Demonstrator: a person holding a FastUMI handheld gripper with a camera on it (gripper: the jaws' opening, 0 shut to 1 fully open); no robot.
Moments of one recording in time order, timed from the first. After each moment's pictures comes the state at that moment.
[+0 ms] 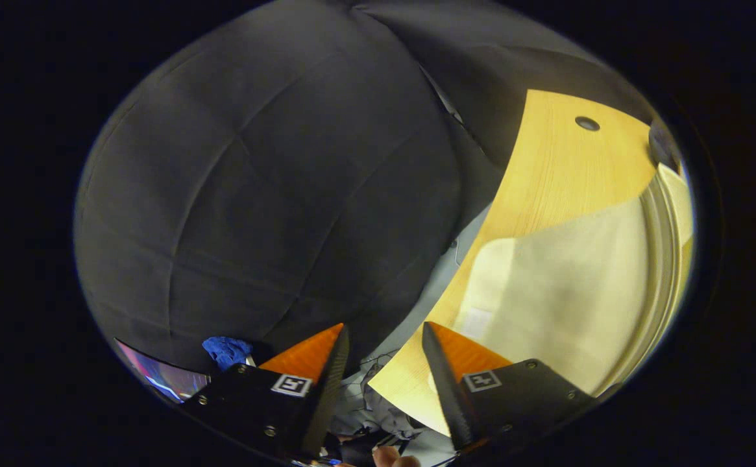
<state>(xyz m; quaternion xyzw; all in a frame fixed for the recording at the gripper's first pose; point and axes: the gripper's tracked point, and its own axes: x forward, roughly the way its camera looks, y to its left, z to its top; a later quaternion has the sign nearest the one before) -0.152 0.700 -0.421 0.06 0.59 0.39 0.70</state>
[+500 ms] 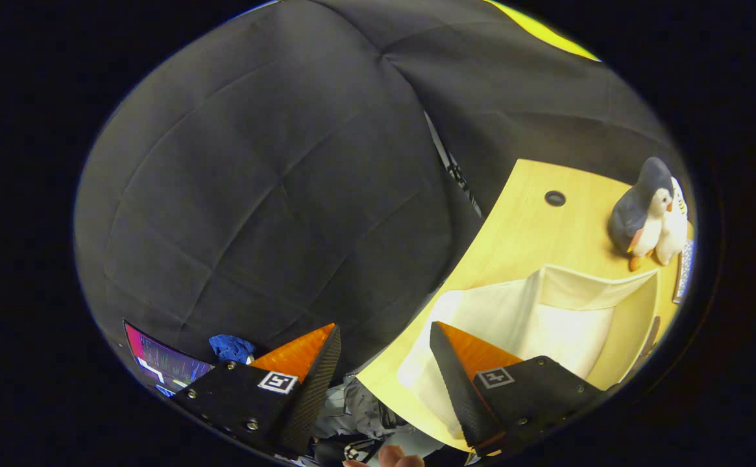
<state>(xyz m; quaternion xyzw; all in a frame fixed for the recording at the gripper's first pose) -0.094 0.595 -0.287 0.06 0.51 0.40 0.76</state>
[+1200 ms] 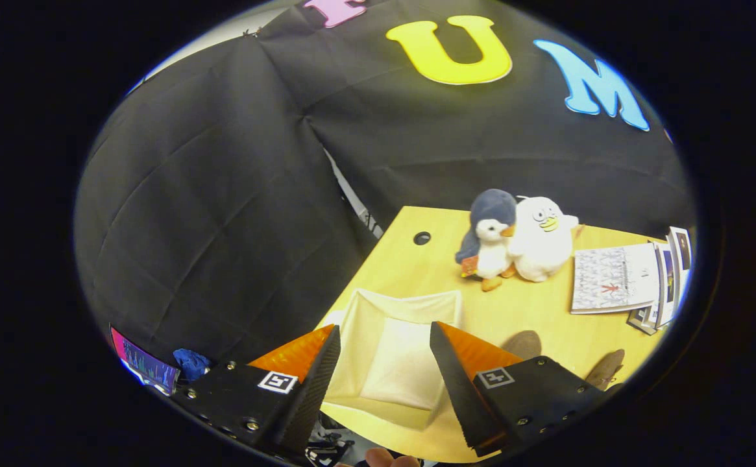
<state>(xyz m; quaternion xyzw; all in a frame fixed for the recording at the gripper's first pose) -0.017 0.362 -0.261 0.05 0.47 0.27 0.84</state>
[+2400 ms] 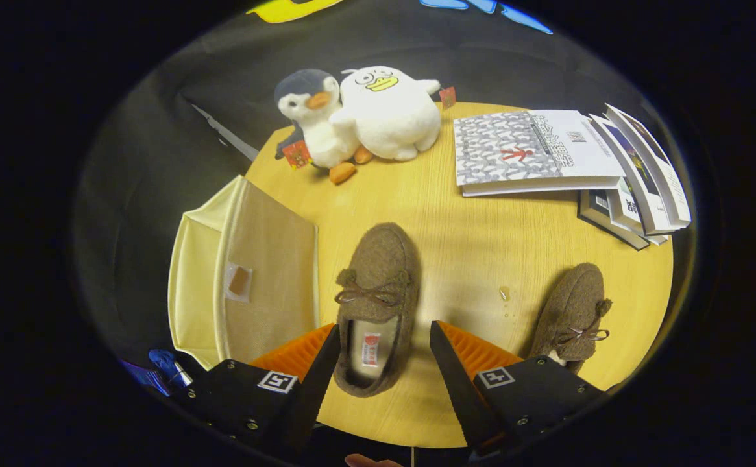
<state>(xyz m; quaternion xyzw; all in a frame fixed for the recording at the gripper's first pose) -0.071 0.178 -0.443 0.03 0.64 0.13 0.76</state>
